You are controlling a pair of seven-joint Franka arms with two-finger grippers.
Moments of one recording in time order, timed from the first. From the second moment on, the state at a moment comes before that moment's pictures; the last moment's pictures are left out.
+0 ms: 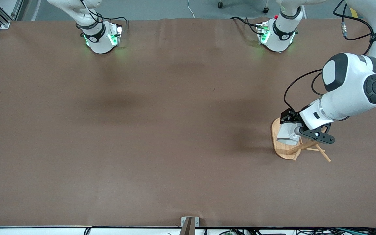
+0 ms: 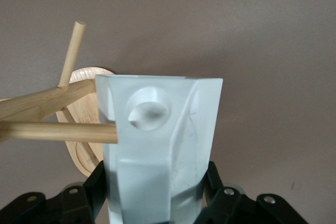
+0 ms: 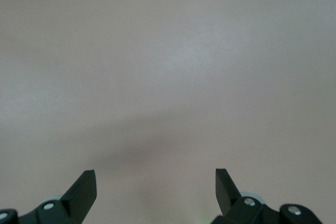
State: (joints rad) left arm 0.07 0.25 -0.22 -1.81 -0.13 2.02 0.19; right arm -0.11 -0.04 -0.03 -1.48 -0.01 1.48 0.10
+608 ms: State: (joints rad) left arm 0.09 0.27 -0.22 -1.81 -0.17 2.05 0.20; right arm -0.11 -0.04 -0.03 -1.48 -0.01 1.48 0.10
